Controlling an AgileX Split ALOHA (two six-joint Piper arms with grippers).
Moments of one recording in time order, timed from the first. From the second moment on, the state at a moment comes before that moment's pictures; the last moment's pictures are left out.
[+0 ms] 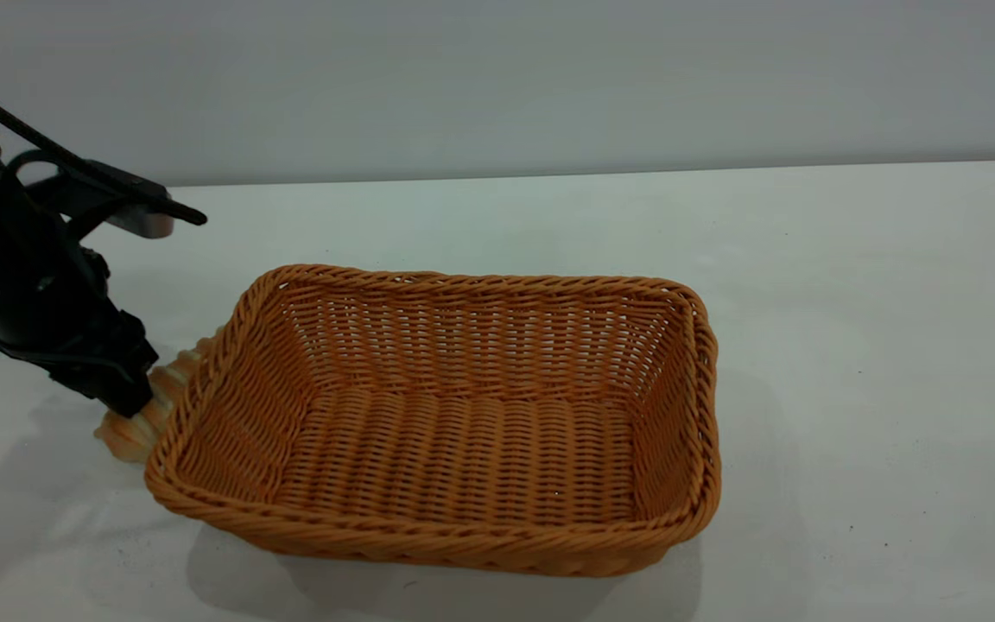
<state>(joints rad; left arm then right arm) -0.06 2.11 -1.03 -0.14 0.23 0.54 0.13 -0.02 -0.48 0.11 1.14 -0.17</state>
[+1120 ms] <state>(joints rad) -0.11 2.02 -1.04 -0.12 0.28 0.58 0.13 -0.02 -0.48 0.10 1.14 -0.16</state>
